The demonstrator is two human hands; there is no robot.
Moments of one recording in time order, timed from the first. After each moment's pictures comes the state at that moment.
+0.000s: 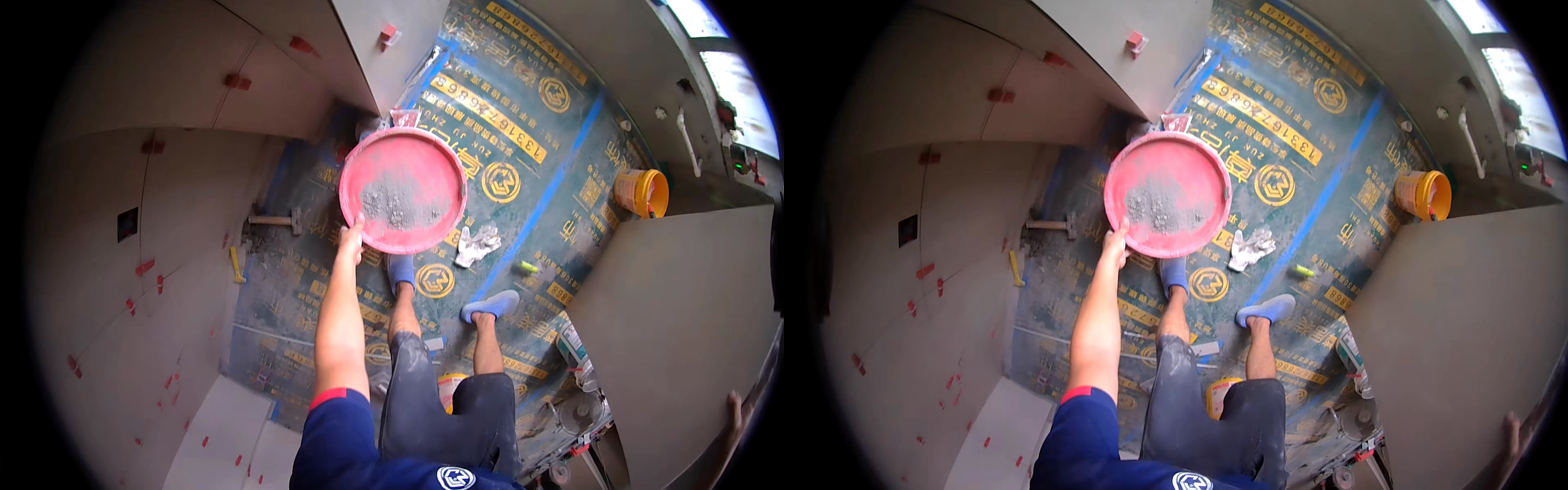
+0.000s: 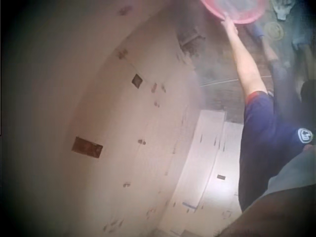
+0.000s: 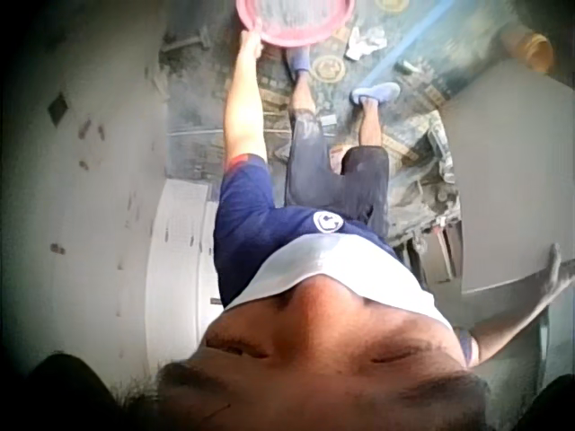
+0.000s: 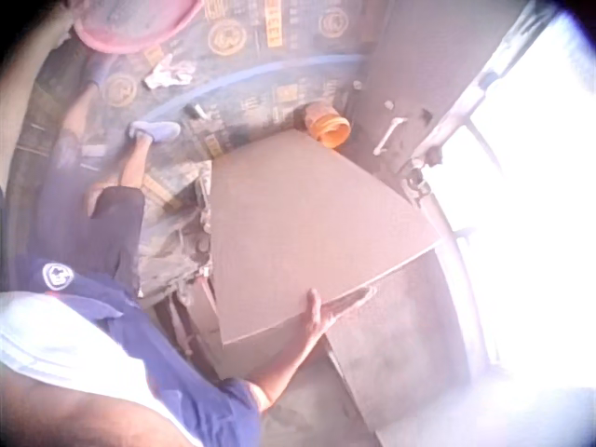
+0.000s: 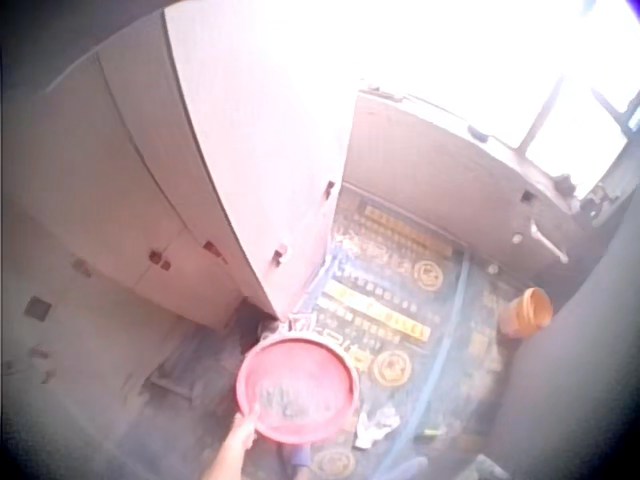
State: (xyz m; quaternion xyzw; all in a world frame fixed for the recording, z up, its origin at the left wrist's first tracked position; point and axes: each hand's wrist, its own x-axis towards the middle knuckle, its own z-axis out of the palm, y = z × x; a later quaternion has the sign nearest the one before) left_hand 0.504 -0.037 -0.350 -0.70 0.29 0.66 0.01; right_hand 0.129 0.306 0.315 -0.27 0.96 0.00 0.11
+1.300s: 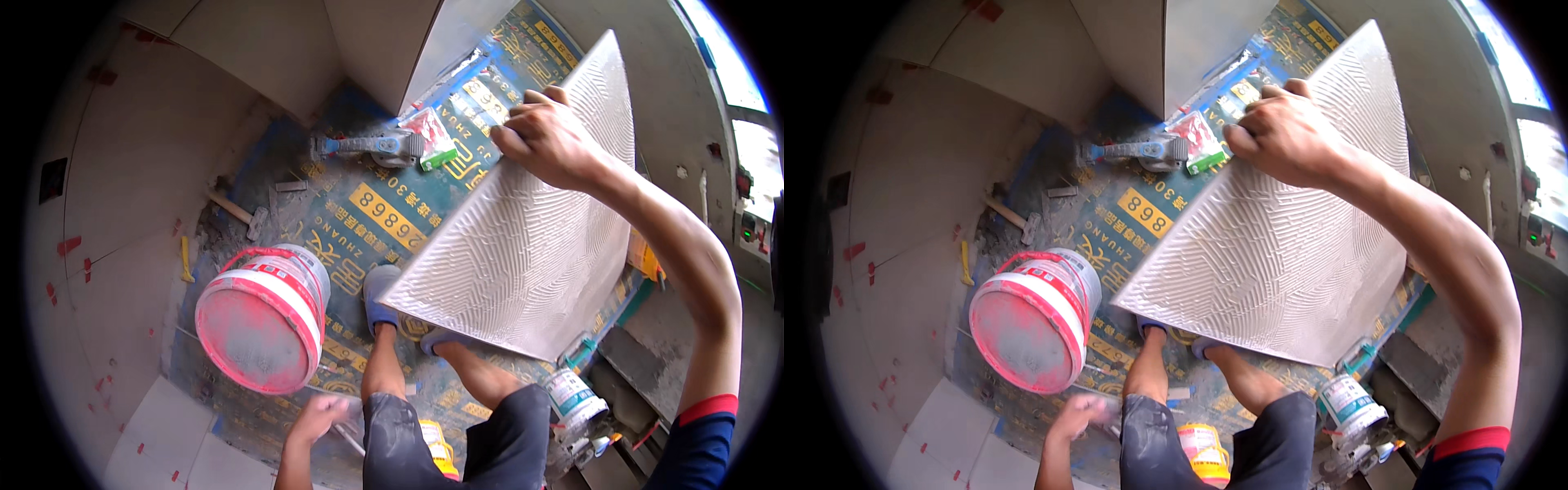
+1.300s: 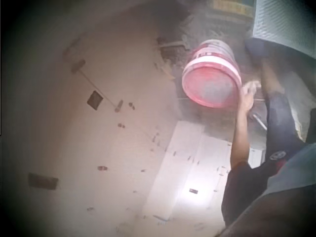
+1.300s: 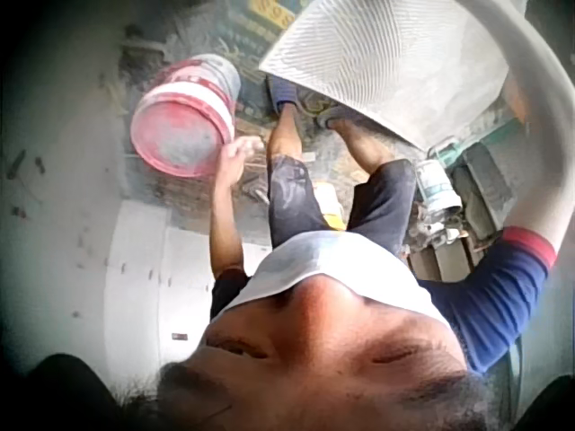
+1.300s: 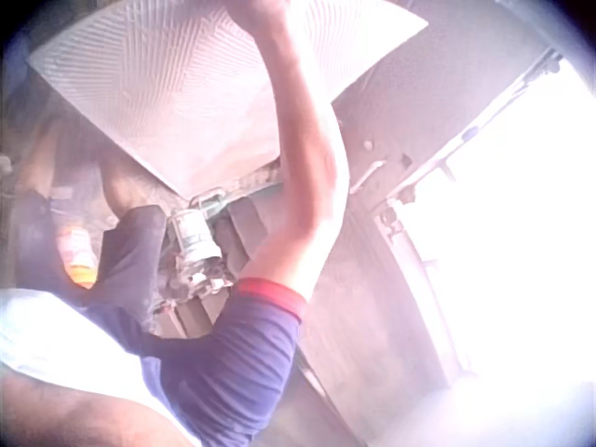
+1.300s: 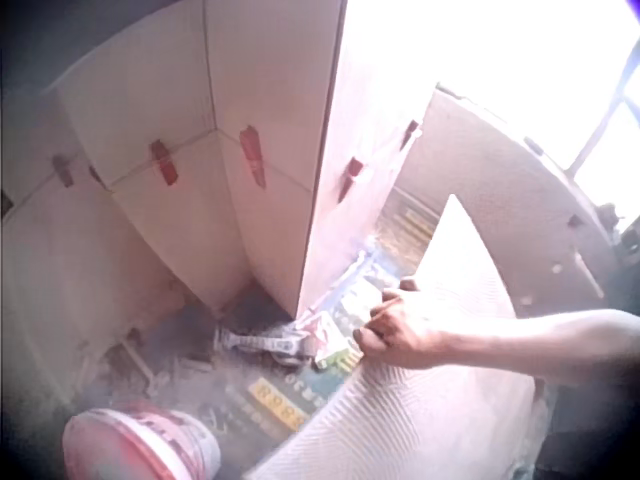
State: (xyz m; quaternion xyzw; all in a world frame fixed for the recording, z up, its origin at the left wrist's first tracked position) left_hand 0.676 0.121 -0.204 -0.57 0.30 0.75 0.17; right_hand 0.150 -0.046 -0.144 -0.73 0.65 0.04 0.18
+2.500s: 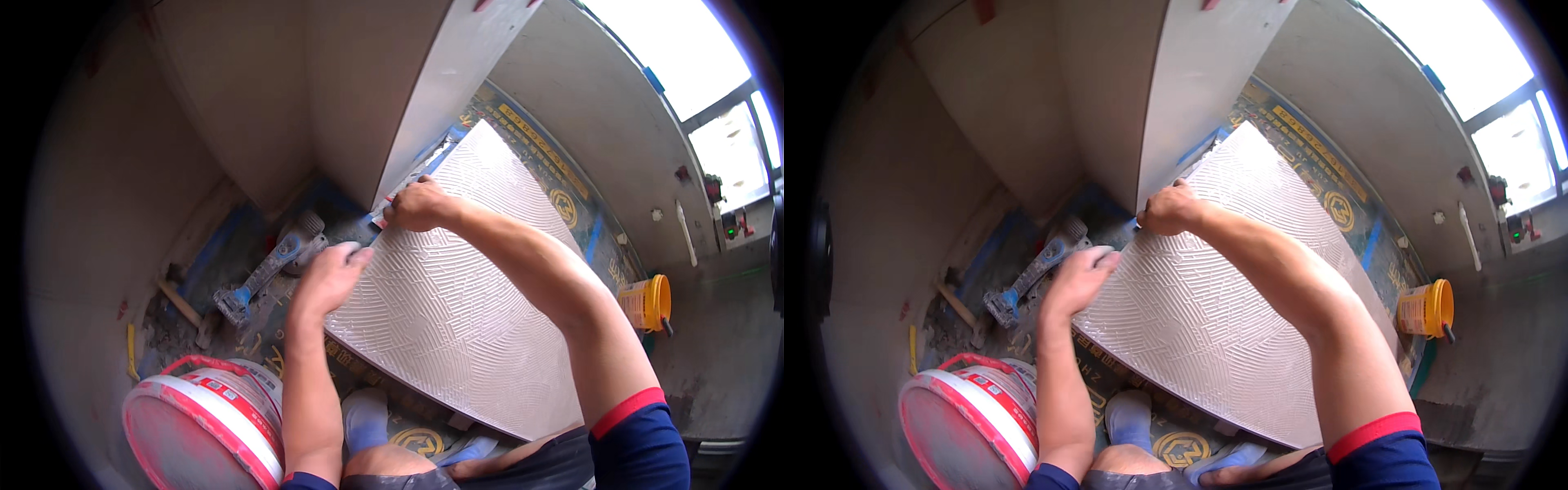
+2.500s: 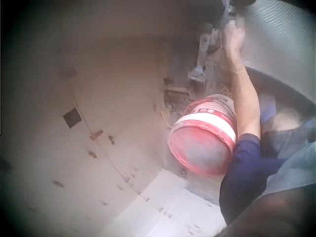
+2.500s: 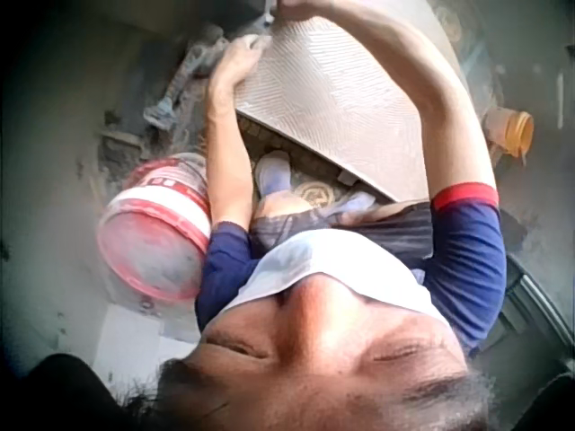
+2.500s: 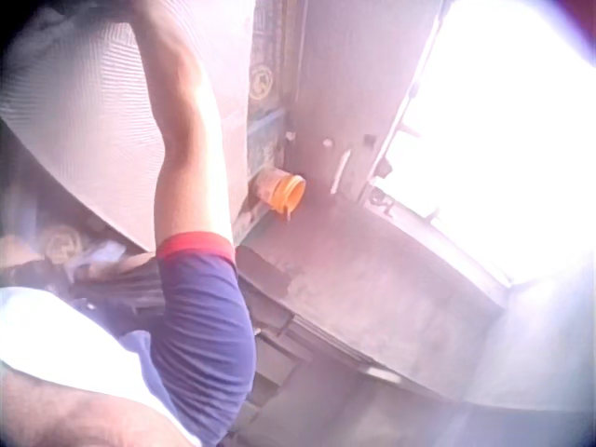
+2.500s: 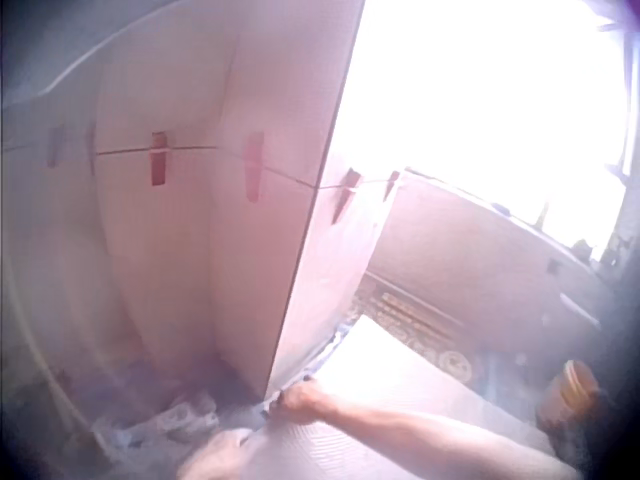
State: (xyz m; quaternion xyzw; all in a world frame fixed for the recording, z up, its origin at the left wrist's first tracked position) left_hand 0.388 -0.106 -0.372 -0.39 0.77 0.50 -0.11; right_hand 0.163 -0.105 -0.356 -0.69 0.67 0.19 0.21
